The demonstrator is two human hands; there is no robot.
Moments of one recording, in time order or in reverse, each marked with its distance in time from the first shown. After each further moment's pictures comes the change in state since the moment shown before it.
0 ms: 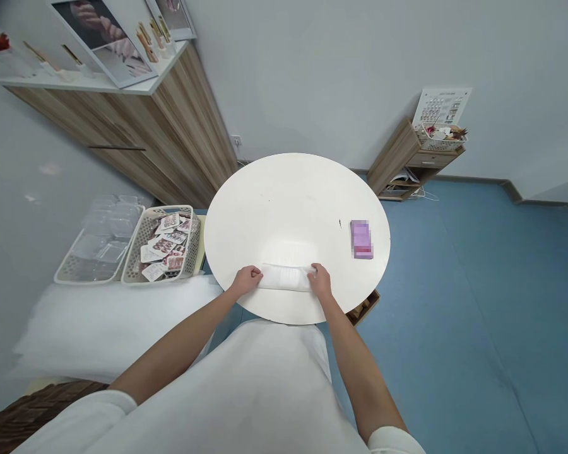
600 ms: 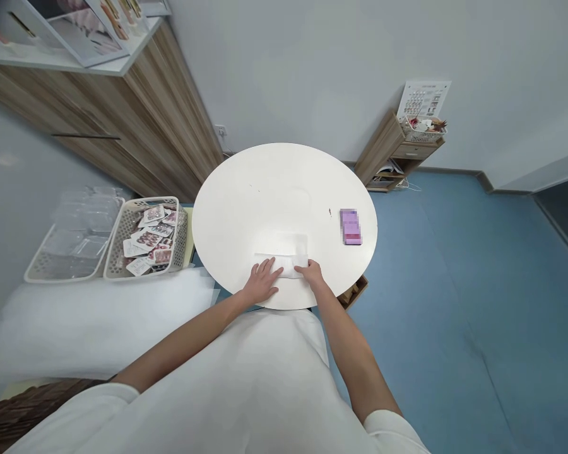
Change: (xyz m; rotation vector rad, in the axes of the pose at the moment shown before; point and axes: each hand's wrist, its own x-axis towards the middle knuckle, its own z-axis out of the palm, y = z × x) left_hand -0.041 0.032 0.053 0.601 -0.082 0.580; right_hand -0.015 -0.004 0.006 0.282 -0.080 0.219
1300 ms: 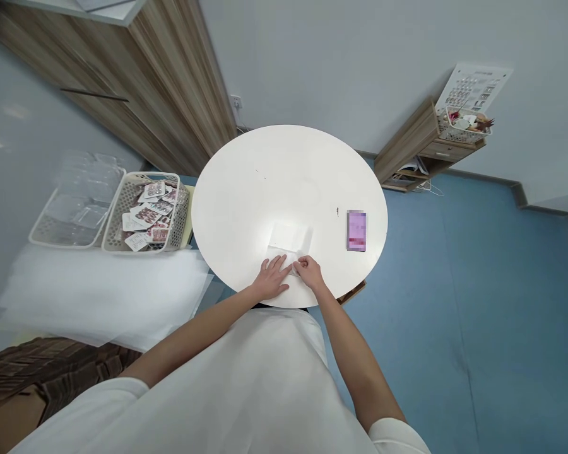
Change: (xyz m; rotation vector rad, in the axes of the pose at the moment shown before) left_hand 0.024 0.042 0.013 -0.025 0.015 -0.037; right_hand 0.004 -0.011 -0.025 -0.168 -0.165 -0.125
